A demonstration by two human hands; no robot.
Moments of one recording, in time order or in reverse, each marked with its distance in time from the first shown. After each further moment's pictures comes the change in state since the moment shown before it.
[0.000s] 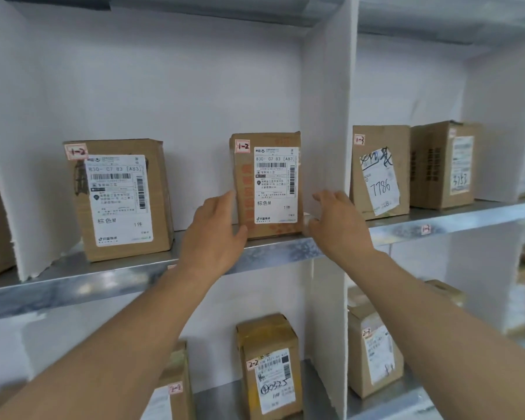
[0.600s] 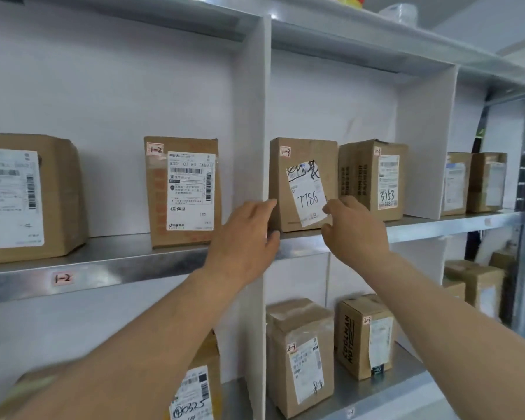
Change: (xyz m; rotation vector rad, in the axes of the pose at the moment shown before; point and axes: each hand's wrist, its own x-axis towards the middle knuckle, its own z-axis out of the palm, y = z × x) left_hand 0.000 0.139 0.078 -0.042 -0.011 0.297; right_hand 0.007 0.140 -0.072 -0.304 0.088 -0.050
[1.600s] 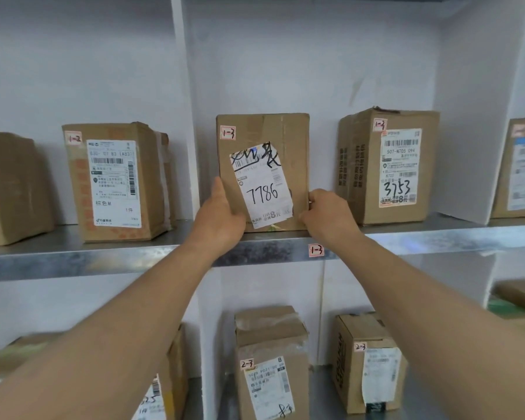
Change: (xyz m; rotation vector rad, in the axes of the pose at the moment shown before) left_hand 0.094 0.059 0.087 -0.211 0.051 -0.680; right_hand 0.102 0.098 0.077 0.598 -0.344 -0.012
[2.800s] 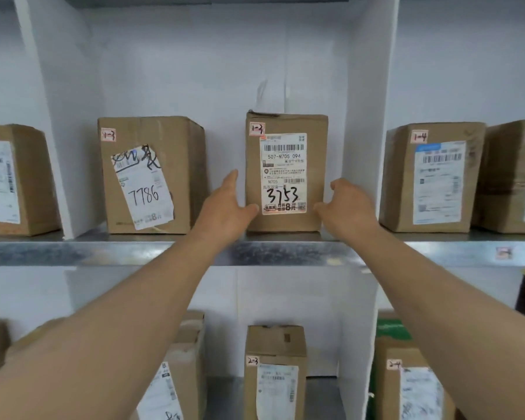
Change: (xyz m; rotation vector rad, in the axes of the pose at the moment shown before) left_hand 0.013 0.127 0.170 0.047 0.086 0.076; right_hand 0.044 0.177 -0.138 -0.051 0.070 -0.020
